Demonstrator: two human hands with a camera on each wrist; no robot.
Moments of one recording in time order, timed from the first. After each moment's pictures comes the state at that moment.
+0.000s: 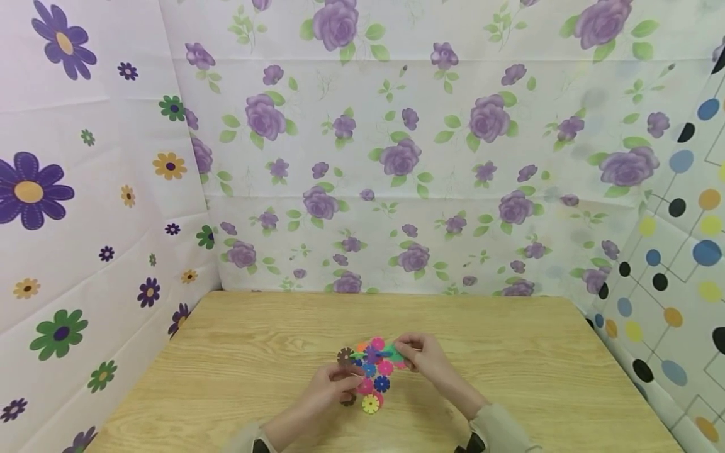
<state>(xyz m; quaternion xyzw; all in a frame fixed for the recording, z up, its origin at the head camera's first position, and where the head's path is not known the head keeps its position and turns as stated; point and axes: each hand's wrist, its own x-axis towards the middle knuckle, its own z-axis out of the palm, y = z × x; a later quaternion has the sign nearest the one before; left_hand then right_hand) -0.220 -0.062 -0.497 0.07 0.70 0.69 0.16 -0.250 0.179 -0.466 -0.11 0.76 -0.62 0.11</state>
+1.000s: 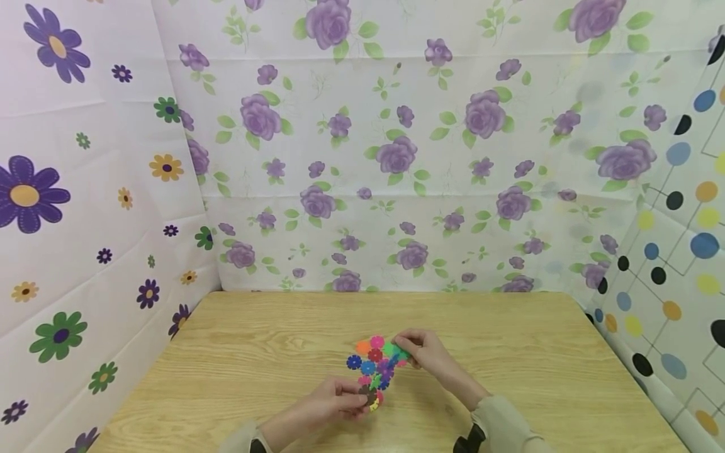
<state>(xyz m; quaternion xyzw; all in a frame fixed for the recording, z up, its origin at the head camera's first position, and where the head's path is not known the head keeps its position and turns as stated) -0.209 -0.066 -0.498 0.15 0.65 0.68 0.31 -0.262 0.190 -0.474 -0.12 0.77 -0.62 0.14</state>
